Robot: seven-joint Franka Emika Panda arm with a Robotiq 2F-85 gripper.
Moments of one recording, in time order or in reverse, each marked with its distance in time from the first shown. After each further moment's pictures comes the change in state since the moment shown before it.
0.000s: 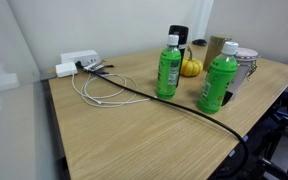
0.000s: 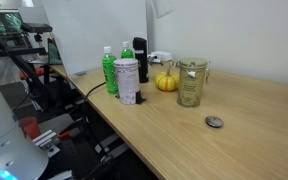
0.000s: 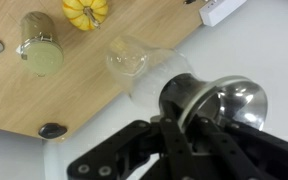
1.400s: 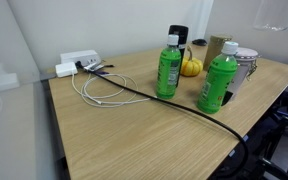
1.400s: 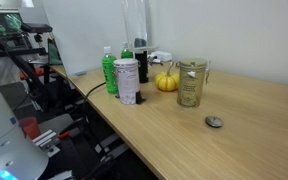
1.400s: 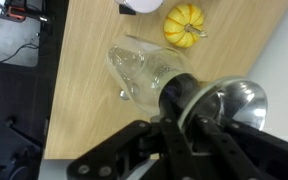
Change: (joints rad) arm -0.182 -0.273 -0.083 -0.240 -0.067 -0.313 0.315
